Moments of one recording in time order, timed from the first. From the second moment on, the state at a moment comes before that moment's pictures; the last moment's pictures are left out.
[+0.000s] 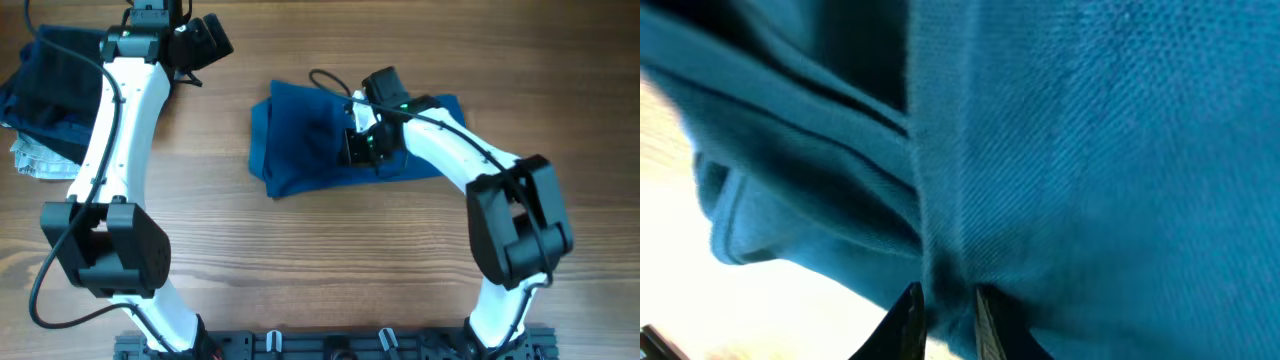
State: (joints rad) left arm -0.05 1.91 1.80 -0.85 -0.03 -0.49; right arm 0.40 2.00 1.33 -0.64 -0.44 0.28
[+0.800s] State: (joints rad) left arm -0.07 1.91 1.80 -0.83 0.09 -0.49; right arm -0.01 1.58 1.39 -0.78 -0.18 0.24
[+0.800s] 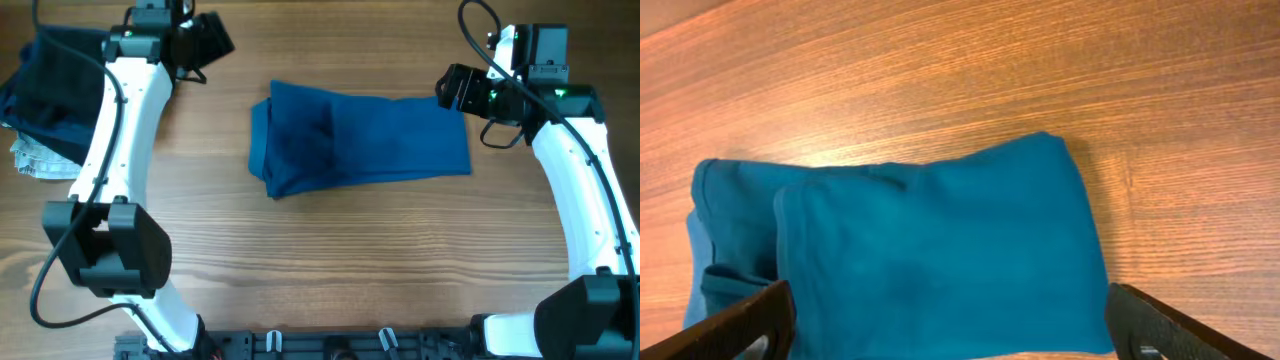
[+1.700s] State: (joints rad) left arm -0.38 2.18 1.70 -1.01 -0.02 -0.49; right arm -0.01 1.58 1.39 -0.78 -0.17 0.24
